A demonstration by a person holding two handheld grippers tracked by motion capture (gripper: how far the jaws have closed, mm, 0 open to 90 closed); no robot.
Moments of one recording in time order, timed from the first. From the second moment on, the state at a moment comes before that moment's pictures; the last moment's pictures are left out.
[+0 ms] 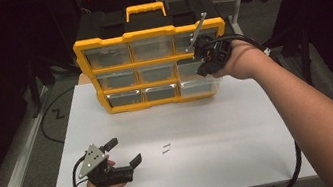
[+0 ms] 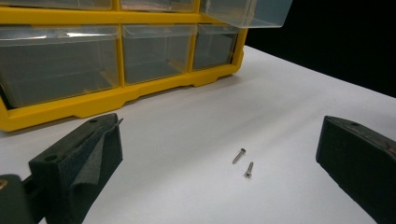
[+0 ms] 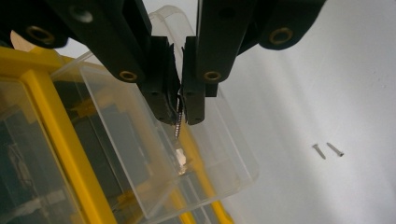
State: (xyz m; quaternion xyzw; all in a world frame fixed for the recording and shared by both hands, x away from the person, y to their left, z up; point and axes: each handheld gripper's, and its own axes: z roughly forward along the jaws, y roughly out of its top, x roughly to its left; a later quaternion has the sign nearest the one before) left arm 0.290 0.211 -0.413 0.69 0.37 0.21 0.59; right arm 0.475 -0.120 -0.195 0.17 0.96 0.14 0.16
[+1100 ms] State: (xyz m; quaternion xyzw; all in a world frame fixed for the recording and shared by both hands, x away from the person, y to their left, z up) left arm 0.291 0.210 -0.413 0.69 0.37 0.21 0.59; right arm 0.452 -0.118 -0.195 0.16 0.96 0.15 0.14
